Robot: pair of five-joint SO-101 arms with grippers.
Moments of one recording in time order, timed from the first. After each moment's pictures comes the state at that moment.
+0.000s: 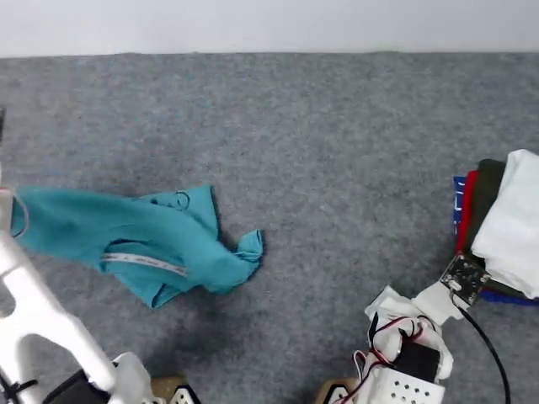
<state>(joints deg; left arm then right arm) -46.3 -22.6 20.9 60.4 -32.6 15.8 -103.1 95.6 75.7 -24.1</state>
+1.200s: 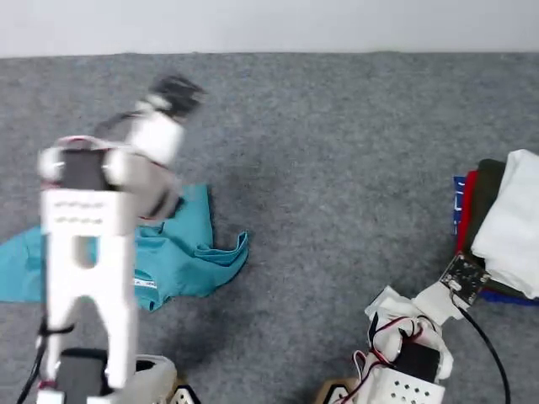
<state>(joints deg) 5.4 -12.6 0.6 99.1 -23.8 15.8 -103.1 95.6 75.7 -24.1</state>
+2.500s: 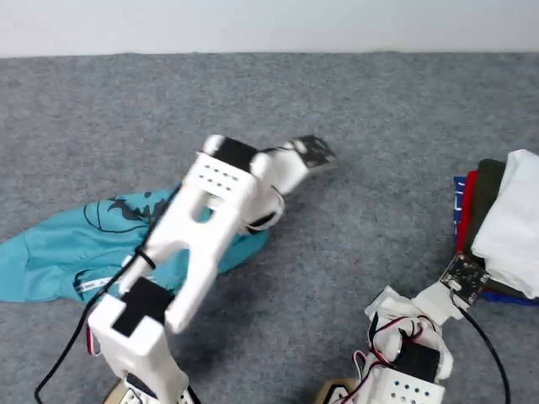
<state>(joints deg) 25.2 13.4 -4.1 90.6 -25.8 15.8 -103.1 95.6 75.7 -24.1</state>
